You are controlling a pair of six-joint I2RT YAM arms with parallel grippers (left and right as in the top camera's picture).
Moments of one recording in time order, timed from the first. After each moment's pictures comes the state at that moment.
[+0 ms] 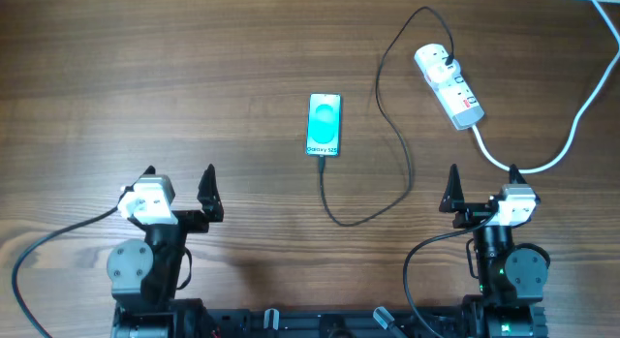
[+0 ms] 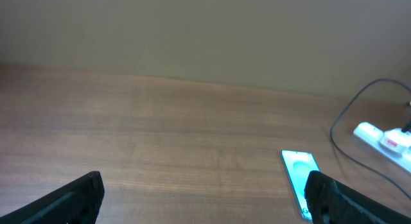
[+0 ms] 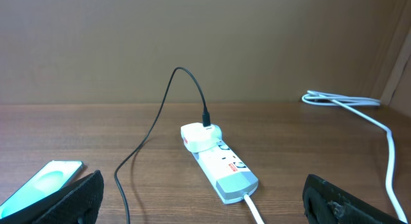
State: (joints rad) left arm 0.02 0.20 0.30 -0.25 0.08 -0.14; right arm -0.01 0.02 0.01 0.00 0.00 0.01
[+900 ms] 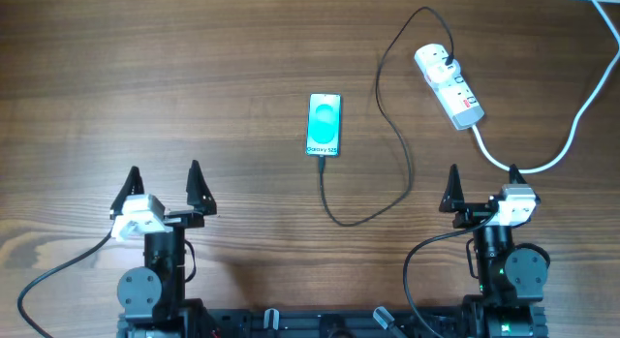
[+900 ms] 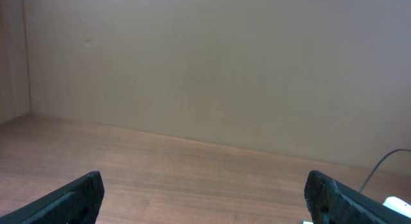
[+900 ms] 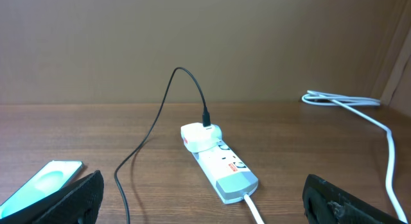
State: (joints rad) left arm 0.02 0.01 0.07 0.08 -0.04 -0.18; right arm -0.01 0.02 0.01 0.00 0.00 0.01
